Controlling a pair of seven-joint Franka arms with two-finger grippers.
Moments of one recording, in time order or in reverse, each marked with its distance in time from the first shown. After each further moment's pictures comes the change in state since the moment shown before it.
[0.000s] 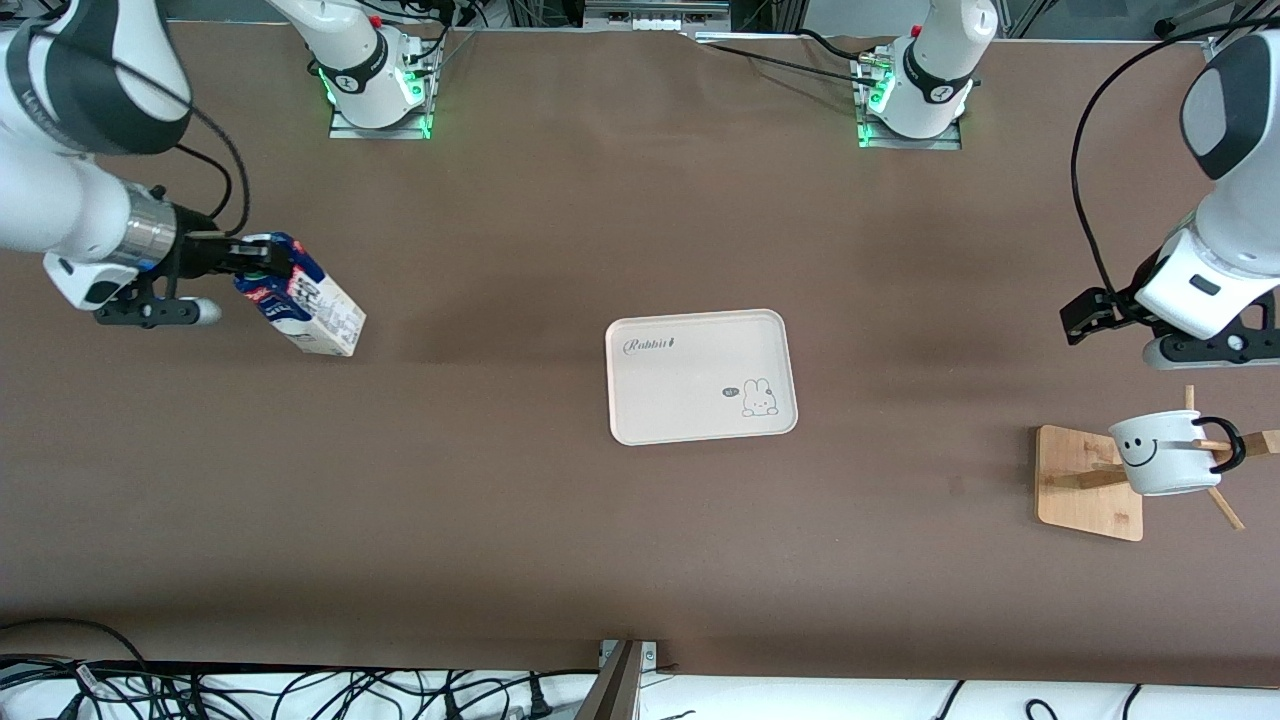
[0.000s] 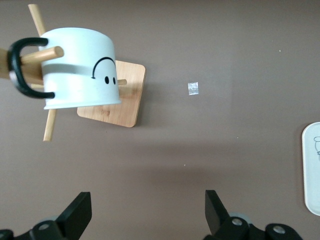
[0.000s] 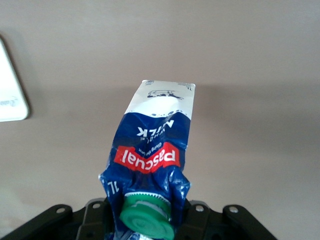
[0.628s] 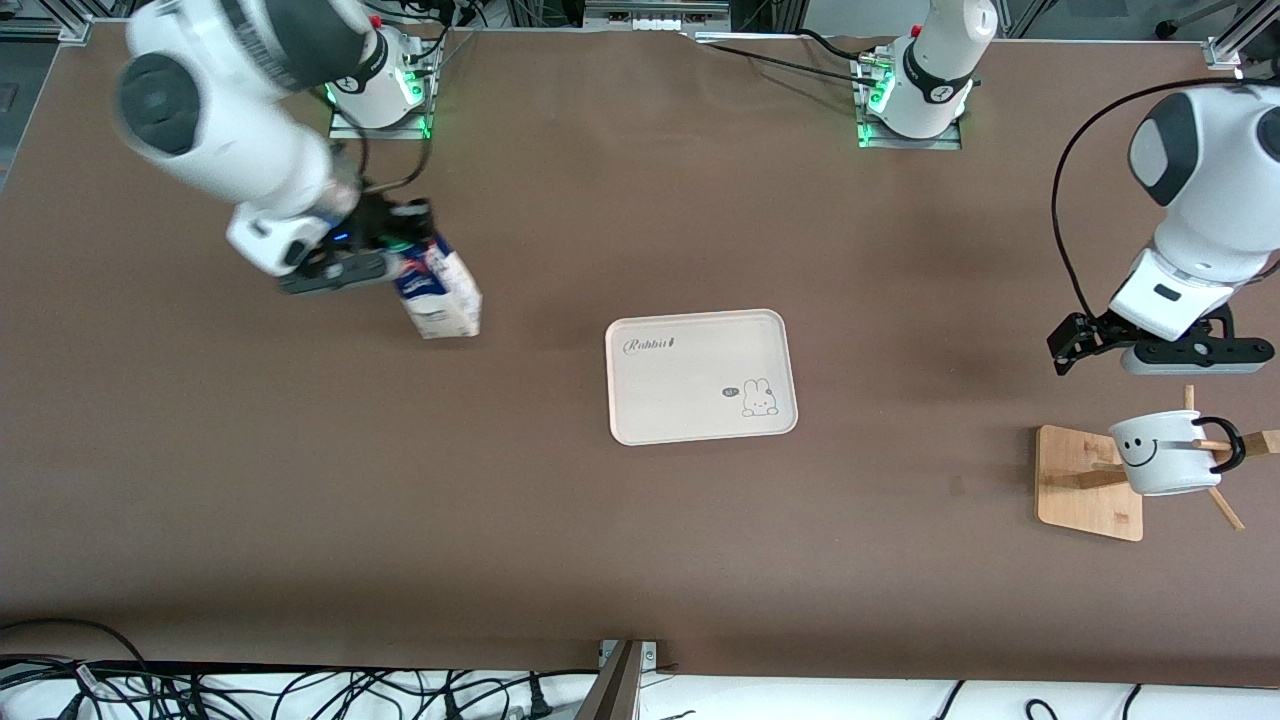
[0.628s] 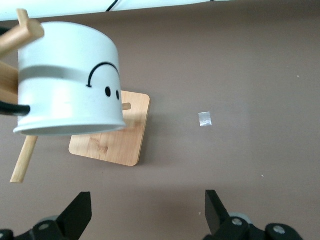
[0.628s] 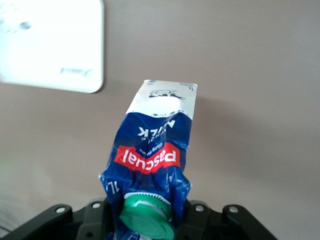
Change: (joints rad) left arm 0.067 -0.045 0.016 -0.348 0.000 0.548 0.034; right arm 0.036 0.005 0.344 0.035 -0.007 0.060 0.112
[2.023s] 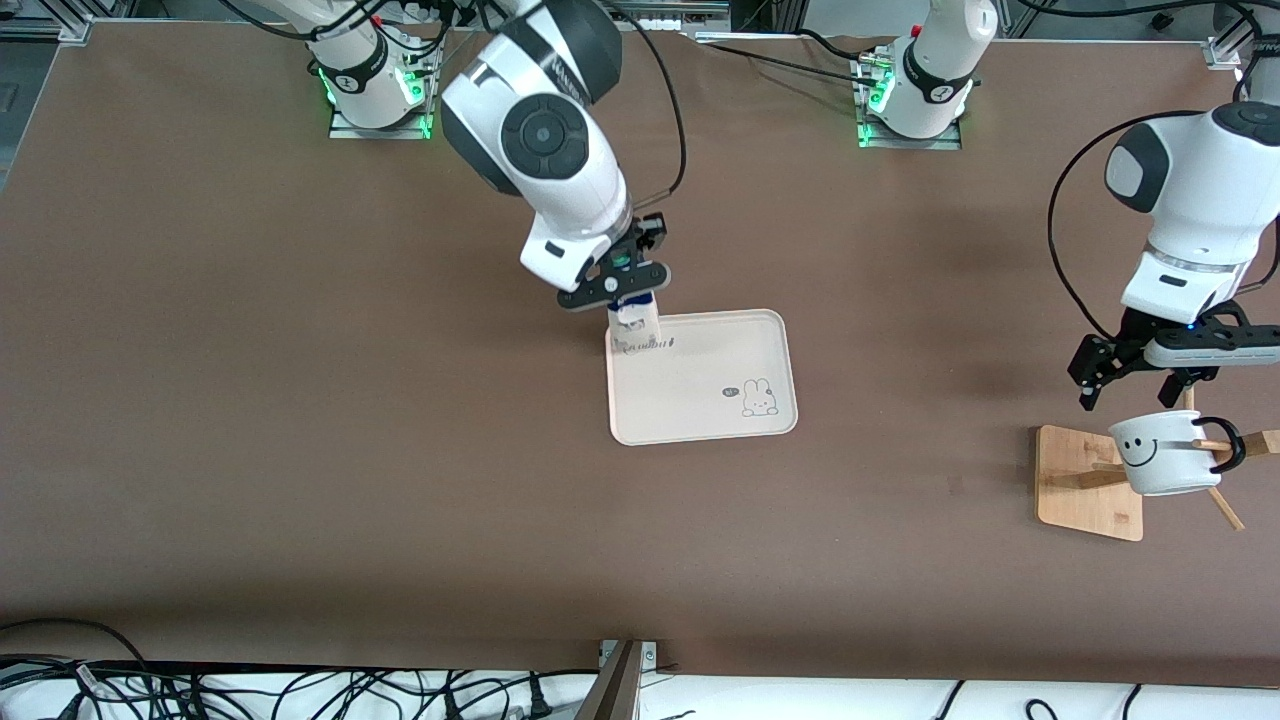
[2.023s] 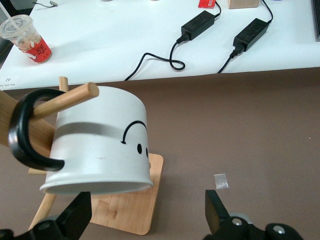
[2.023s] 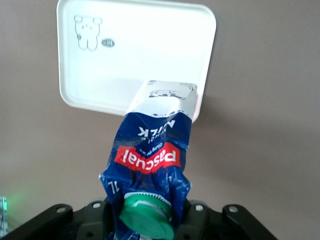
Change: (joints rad) left arm 0.019 0.047 0.036 -0.111 0.005 0.471 0.026; right arm 0.382 0.502 -0.018 0.498 -0.163 0.064 0.352
